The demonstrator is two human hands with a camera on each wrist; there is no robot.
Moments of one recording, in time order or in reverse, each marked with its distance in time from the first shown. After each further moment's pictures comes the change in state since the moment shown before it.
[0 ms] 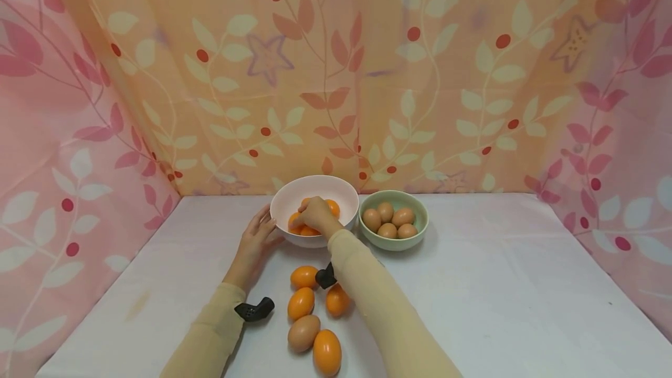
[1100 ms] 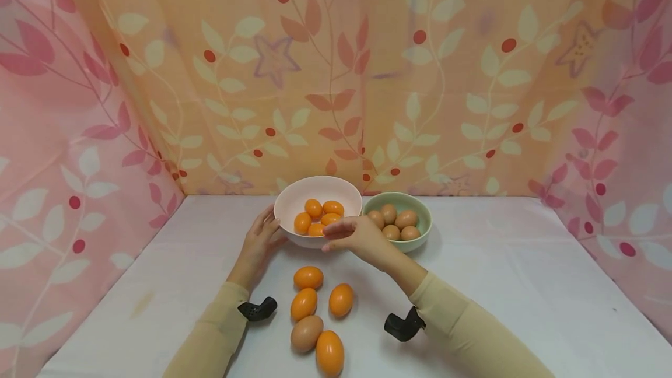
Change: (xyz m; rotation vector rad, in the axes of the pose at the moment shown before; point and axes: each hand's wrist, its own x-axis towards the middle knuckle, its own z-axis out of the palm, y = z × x) left_hand -0.003 0.004 0.003 0.015 0.018 0.011; right_hand -0.125 0.027 -0.069 0.324 -0.150 -0.198
